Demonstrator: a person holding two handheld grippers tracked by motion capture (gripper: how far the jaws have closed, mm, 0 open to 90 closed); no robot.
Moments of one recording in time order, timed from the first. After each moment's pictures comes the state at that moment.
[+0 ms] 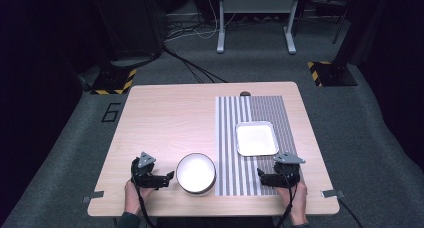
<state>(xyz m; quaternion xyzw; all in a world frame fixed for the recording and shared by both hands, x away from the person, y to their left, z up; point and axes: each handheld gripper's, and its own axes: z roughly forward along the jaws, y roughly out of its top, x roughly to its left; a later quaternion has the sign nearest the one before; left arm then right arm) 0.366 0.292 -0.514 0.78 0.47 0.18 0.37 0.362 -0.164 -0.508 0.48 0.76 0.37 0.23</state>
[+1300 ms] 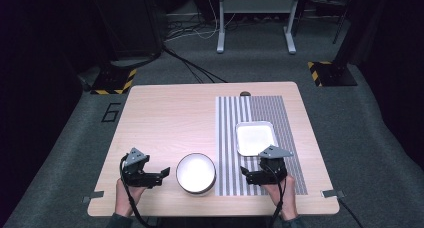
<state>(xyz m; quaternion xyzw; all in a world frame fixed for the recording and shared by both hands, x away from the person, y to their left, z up) 0.349 0.300 -0.461 0.76 0.46 0.18 0.43 0.357 -0.118 -0.459 0.42 0.79 0.41 0.19</state>
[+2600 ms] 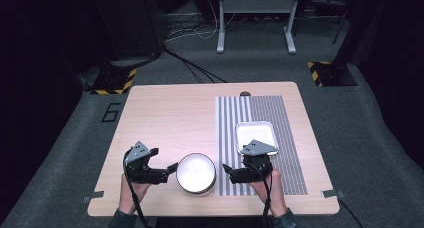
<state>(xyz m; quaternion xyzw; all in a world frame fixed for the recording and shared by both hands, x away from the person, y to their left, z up) 0.346 0.276 -0.425 0.76 0.40 0.17 0.48 0.348 -0.071 -0.414 0.35 0.80 0.44 0.19</state>
